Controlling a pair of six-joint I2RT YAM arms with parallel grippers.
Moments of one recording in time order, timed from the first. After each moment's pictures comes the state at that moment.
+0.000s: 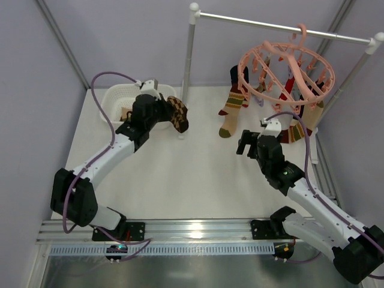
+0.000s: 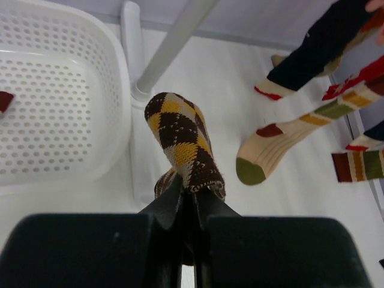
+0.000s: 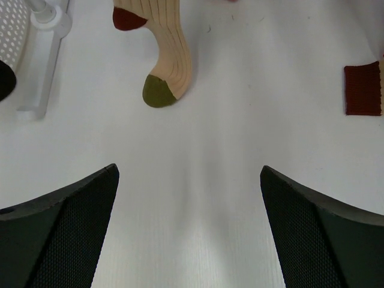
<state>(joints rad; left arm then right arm) -0.50 1.44 1.10 0.03 -0.10 -0.46 0.52 0.86 0.65 -0.22 0.45 0.37</state>
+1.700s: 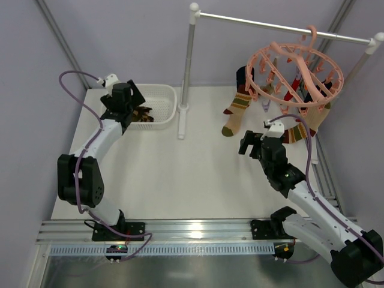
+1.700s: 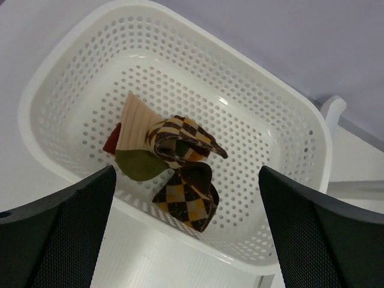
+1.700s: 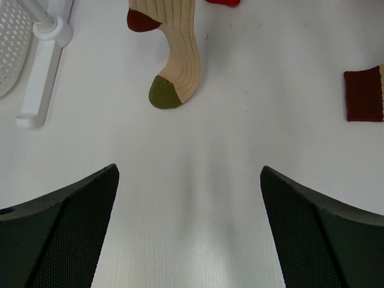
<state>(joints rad) -0.15 1.62 1.27 -0.08 -0.42 -0.50 0.46 0.84 0.57 -0.12 0.39 0.34</state>
